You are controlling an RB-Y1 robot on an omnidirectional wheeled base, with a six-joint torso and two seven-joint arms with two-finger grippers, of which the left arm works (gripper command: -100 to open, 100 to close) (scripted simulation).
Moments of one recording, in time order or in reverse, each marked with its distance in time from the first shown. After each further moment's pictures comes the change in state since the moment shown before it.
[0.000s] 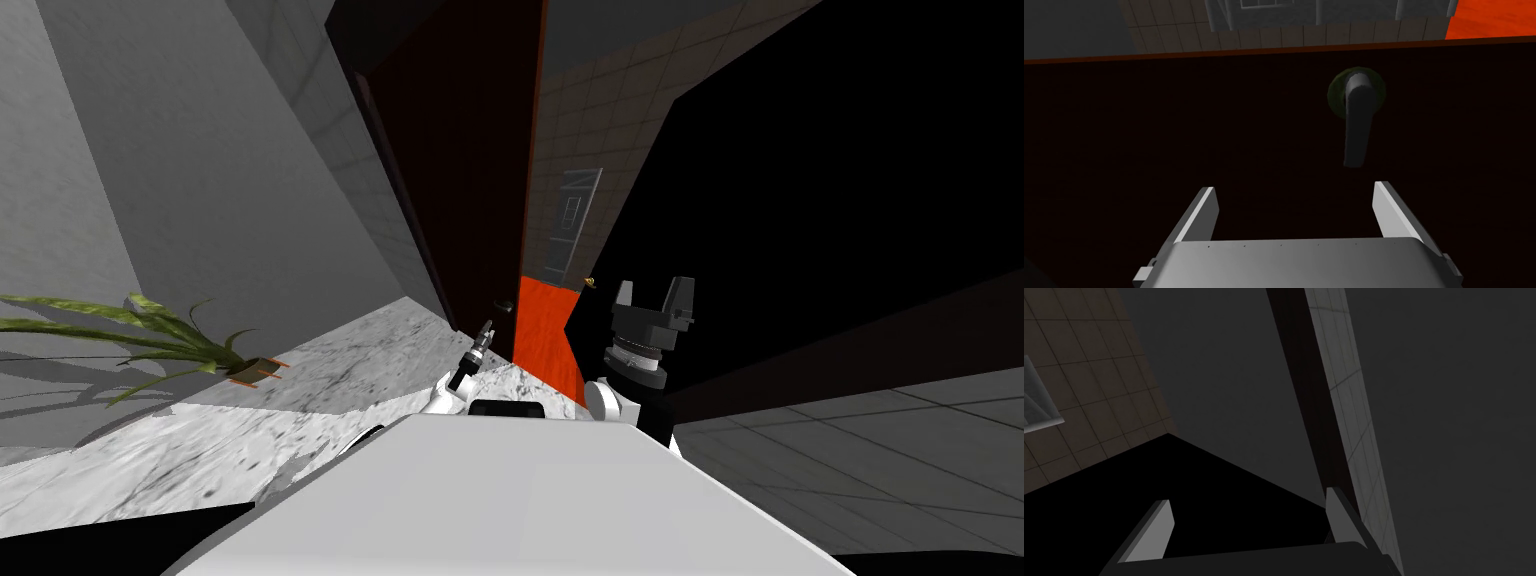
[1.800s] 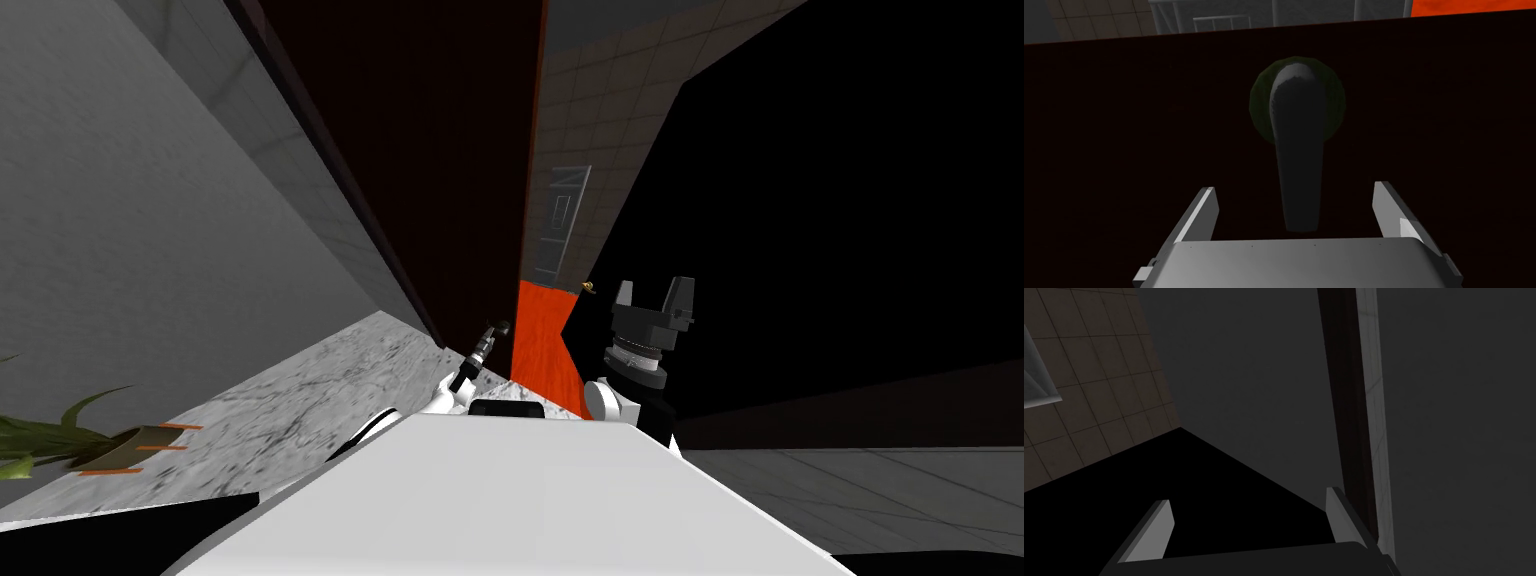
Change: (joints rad) arm -0.088 -0.013 -0.043 0.237 0.025 -0.028 0.000
